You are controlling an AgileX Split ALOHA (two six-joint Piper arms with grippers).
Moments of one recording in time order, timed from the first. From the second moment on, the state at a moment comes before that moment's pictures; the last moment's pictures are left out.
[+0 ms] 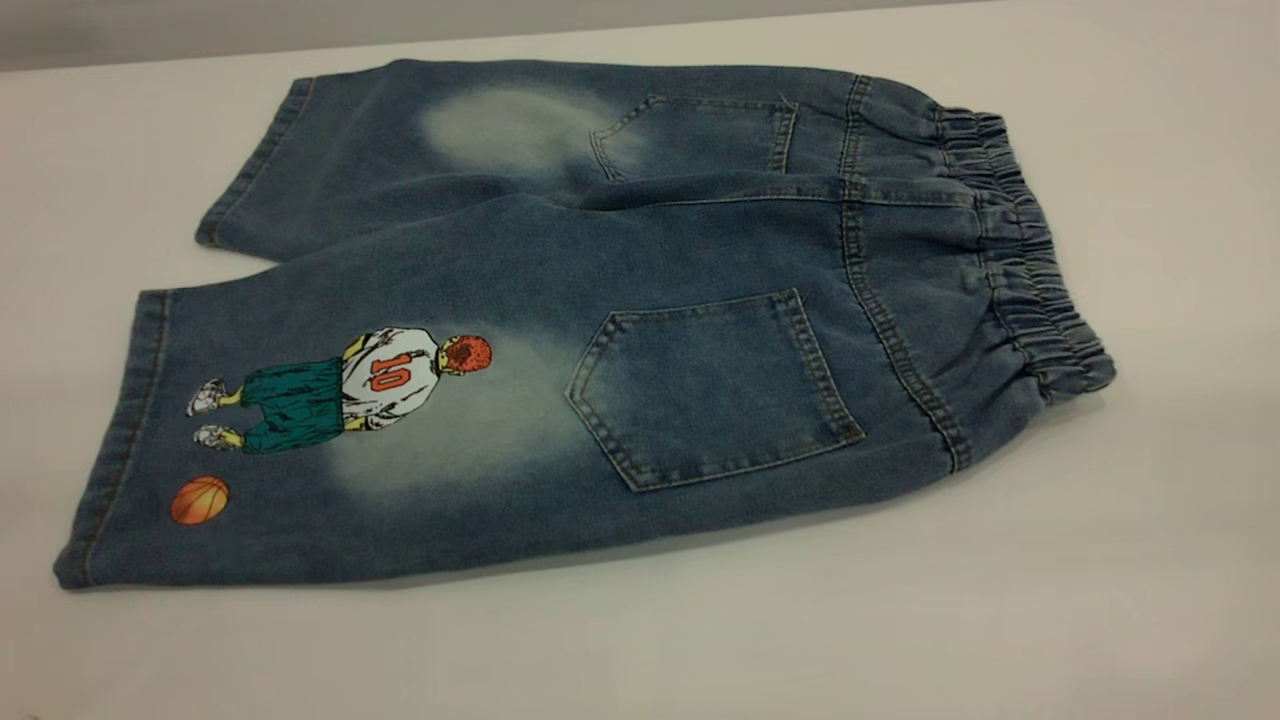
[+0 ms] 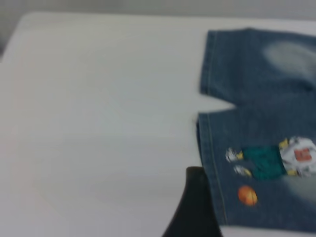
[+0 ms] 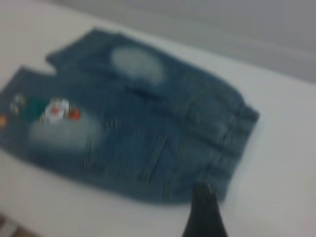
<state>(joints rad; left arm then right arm) -0.02 0.04 -0.54 0.11 1.04 -0.09 0.14 0.00 -0.54 0.24 1.03 -0.23</state>
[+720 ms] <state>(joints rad) -0.02 0.74 -0.97 0.02 0.82 -0.08 0.14 0.57 -0.87 0.40 0.76 -0.20</state>
